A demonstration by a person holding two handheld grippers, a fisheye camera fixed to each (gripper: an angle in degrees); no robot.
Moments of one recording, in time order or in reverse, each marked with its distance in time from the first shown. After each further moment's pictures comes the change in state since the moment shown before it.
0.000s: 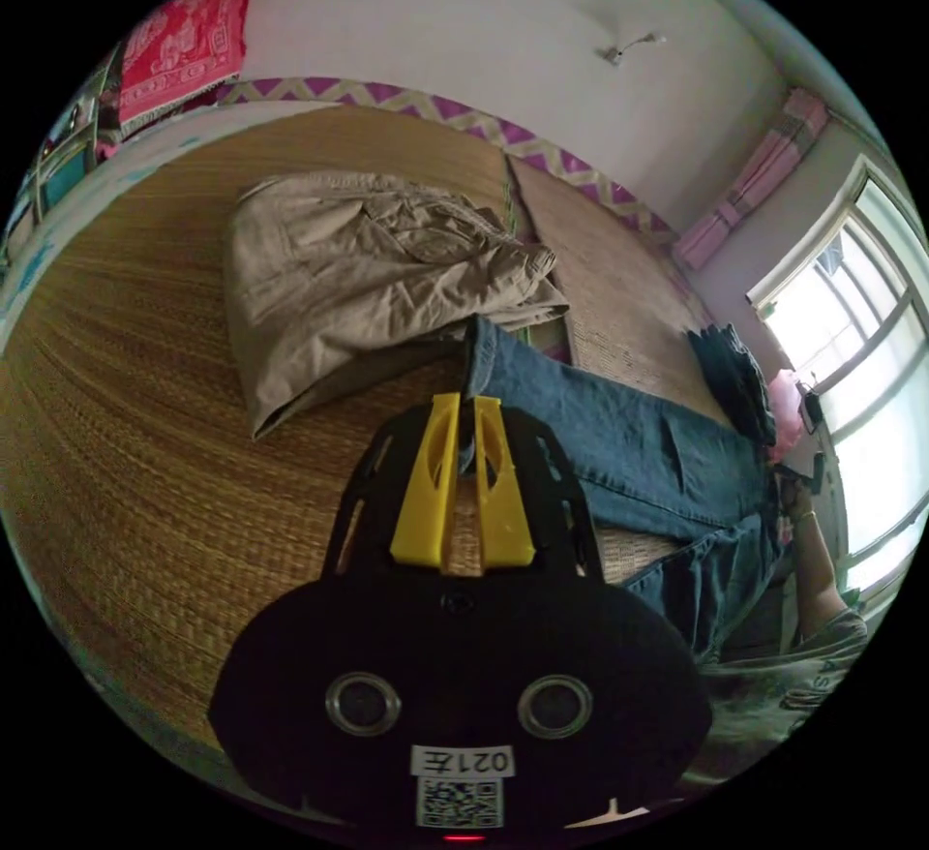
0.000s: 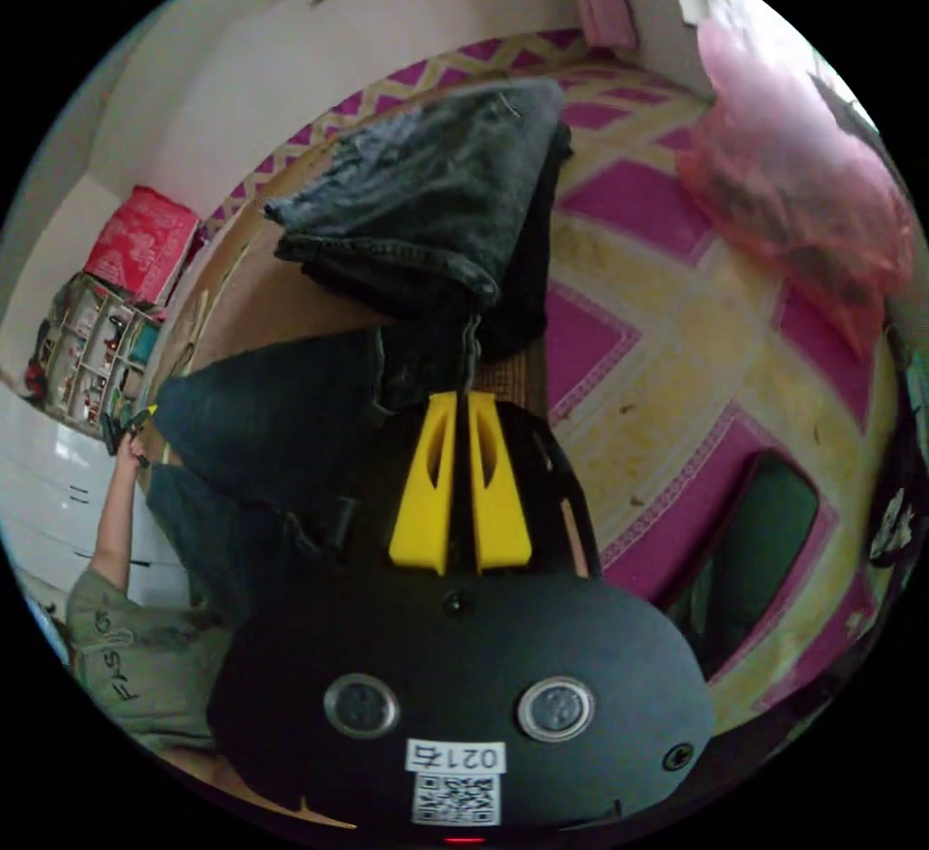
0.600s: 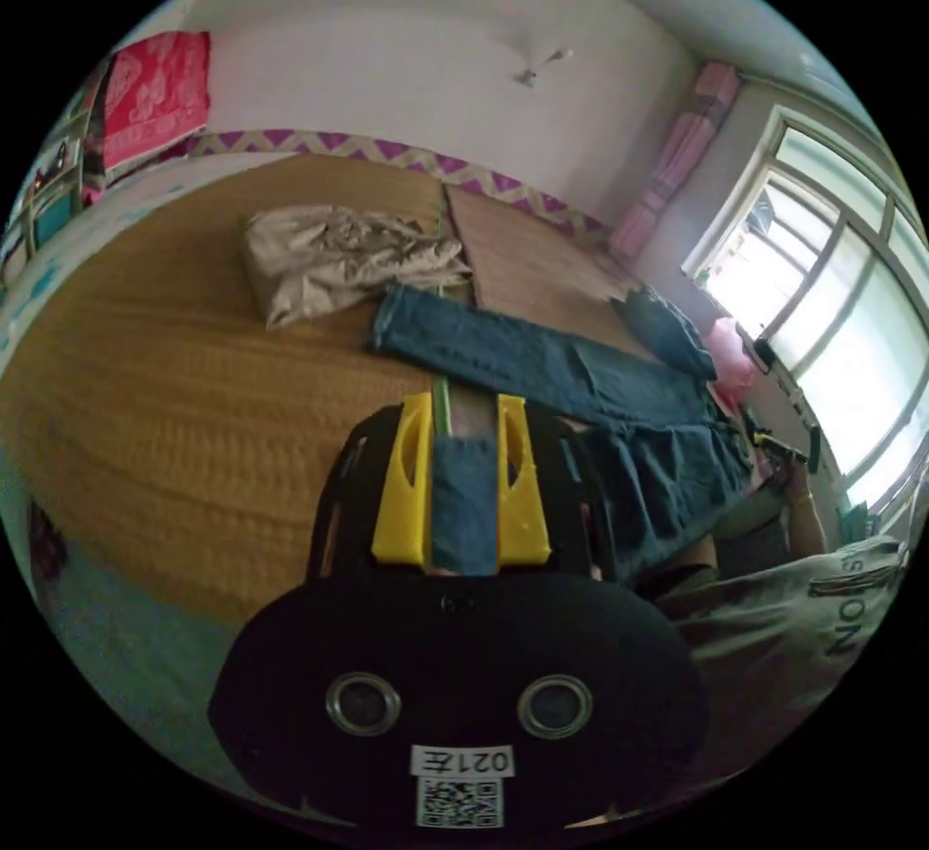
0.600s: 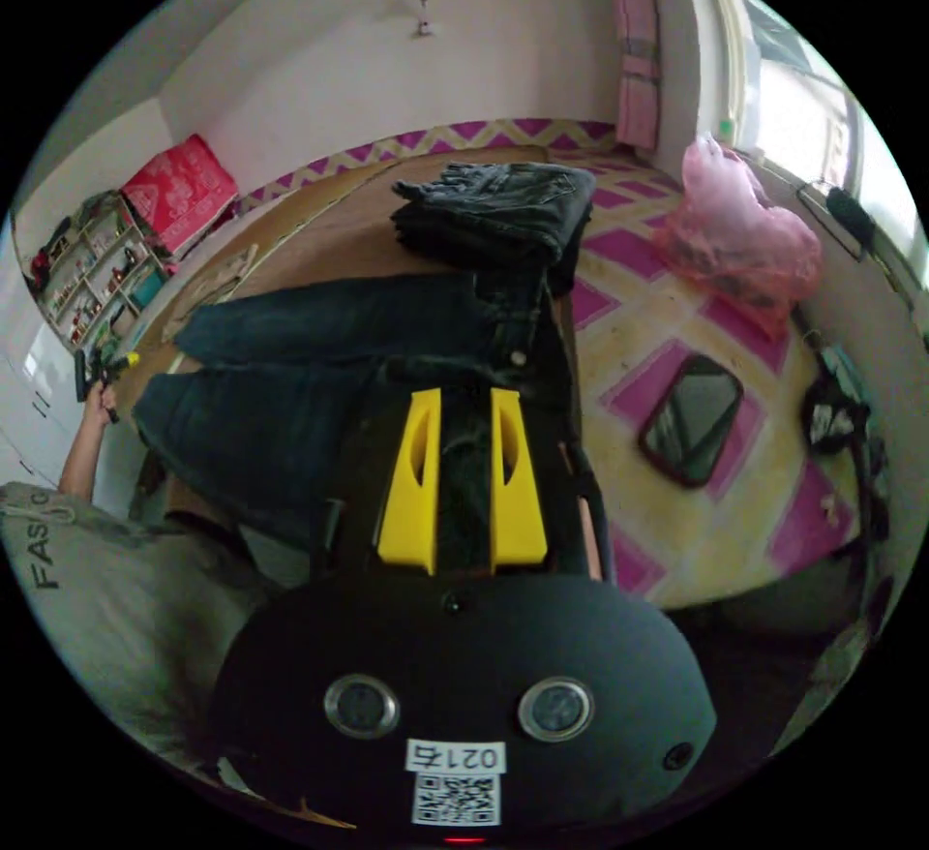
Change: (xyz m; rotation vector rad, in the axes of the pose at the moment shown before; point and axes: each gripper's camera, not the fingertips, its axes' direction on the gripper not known) left arm 0.018 0.155 -0.092 0.102 0.089 0.114; right arm -0.072 0.193 -0.044 0.193 0.113 -0.187
